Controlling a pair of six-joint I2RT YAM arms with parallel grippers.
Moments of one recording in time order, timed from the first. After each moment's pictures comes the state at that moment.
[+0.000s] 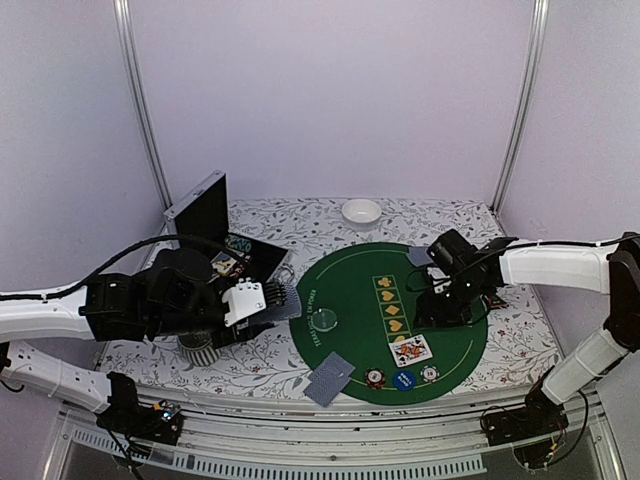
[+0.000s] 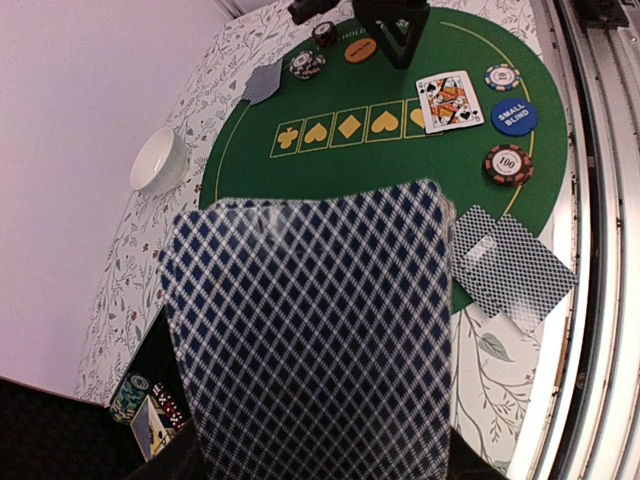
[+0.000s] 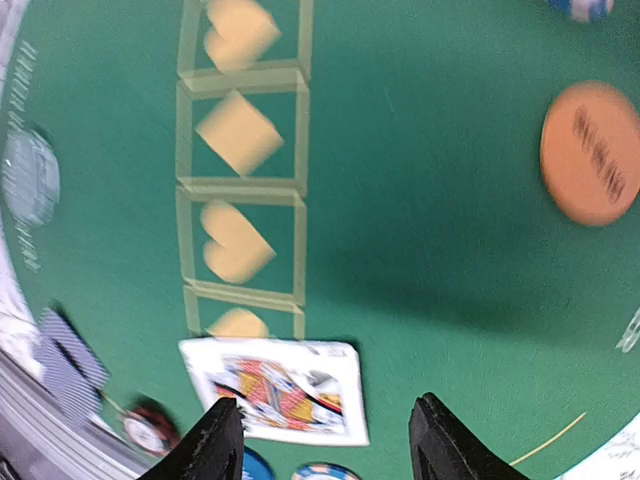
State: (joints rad) left arm -1.15 1.02 0.80 -0.39 -0.24 0.44; right arm 0.64 1.51 0.95 -0.67 -0.11 0.51
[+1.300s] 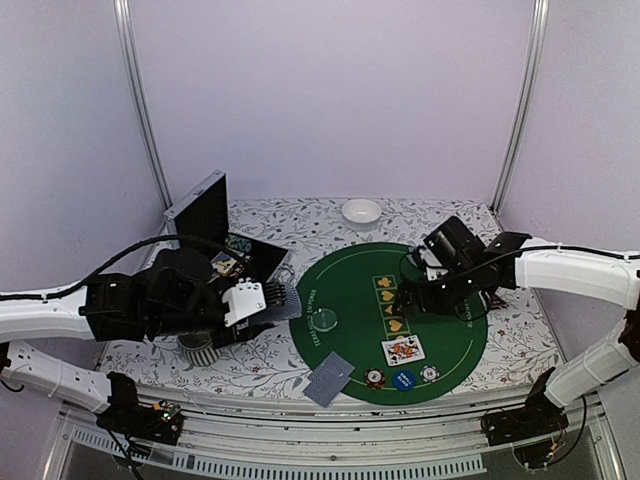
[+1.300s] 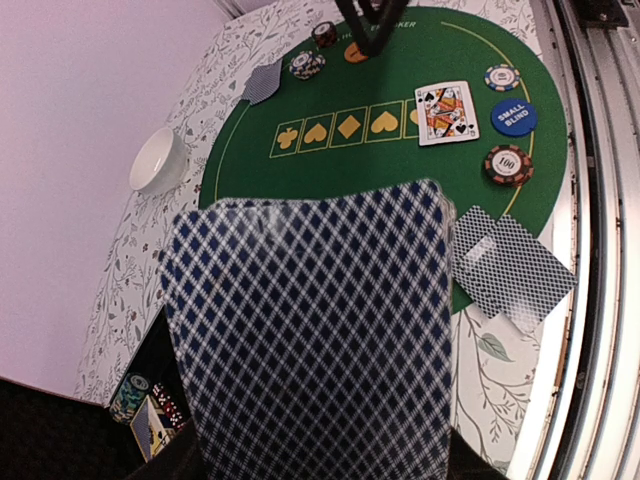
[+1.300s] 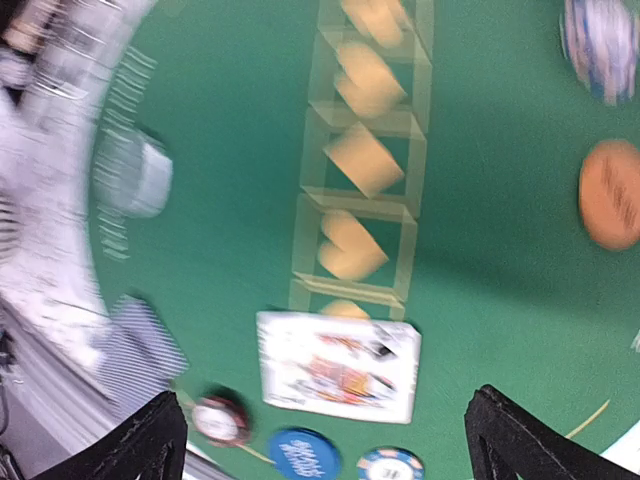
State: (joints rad) left arm -1.15 1.02 0.80 -0.39 -0.24 0.44; right arm 0.75 1.41 0.93 -0.64 -0.07 0.58
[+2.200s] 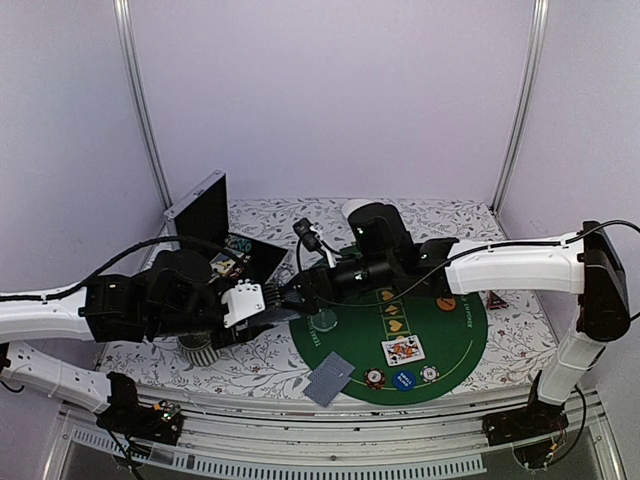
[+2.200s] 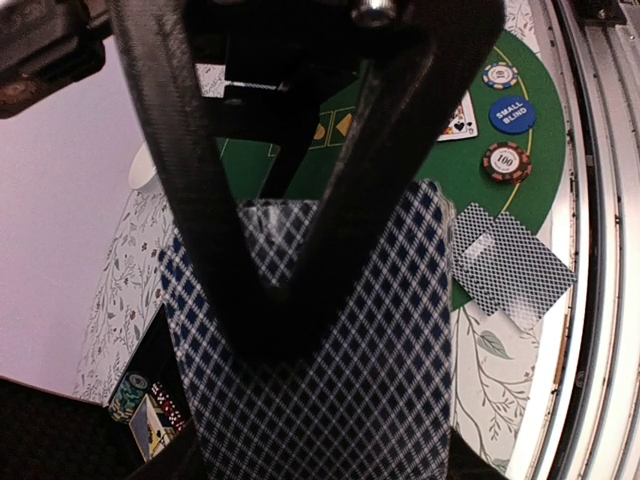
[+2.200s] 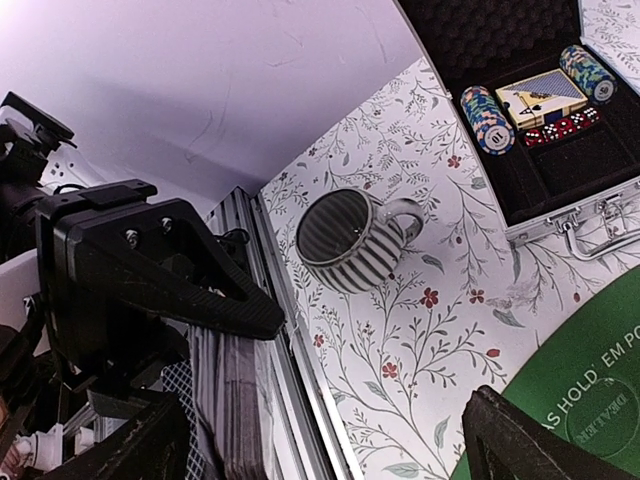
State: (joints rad) left arm -1.15 1.02 0.79 -0.39 -0.24 0.44; right arm 1.03 1.72 1.24 0.05 -0.45 0.46
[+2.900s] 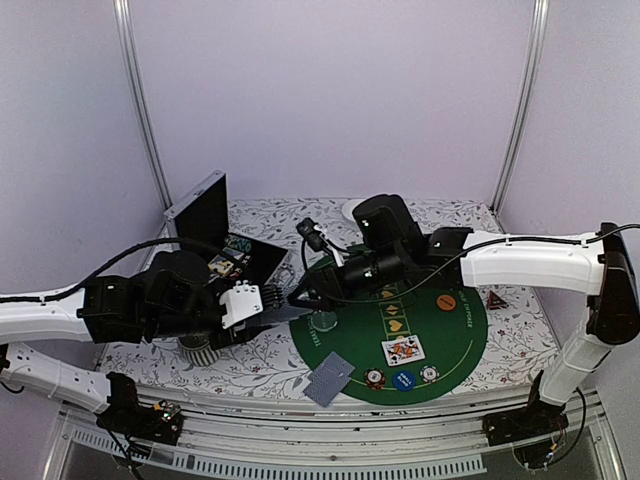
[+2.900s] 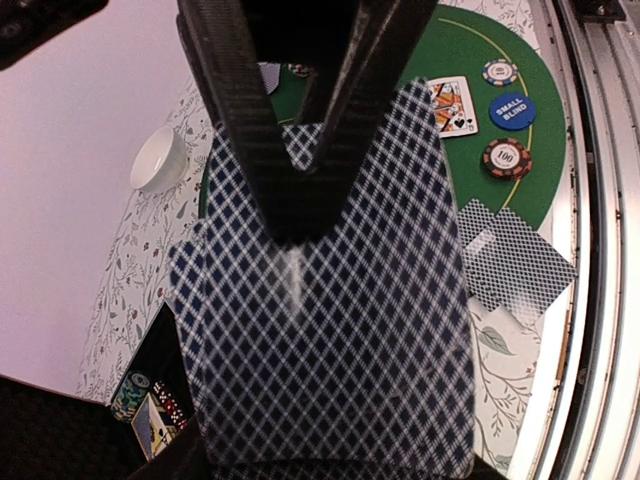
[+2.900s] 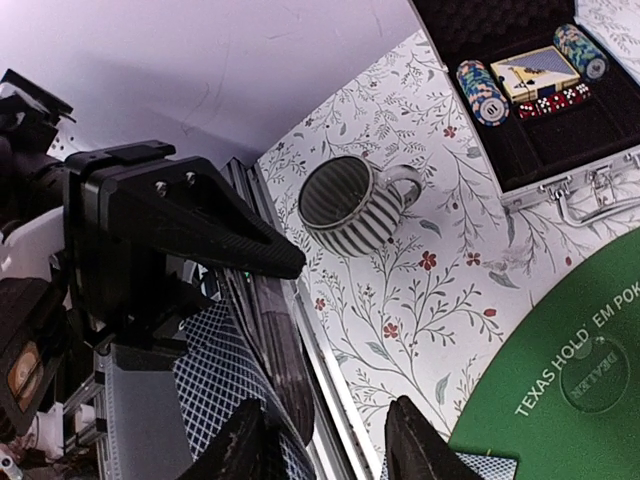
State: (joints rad) left arm -1.15 1.00 0.78 -0.39 -0.24 0.45; right arm 1.03 1.66 1.28 -0.16 -0.45 0.41
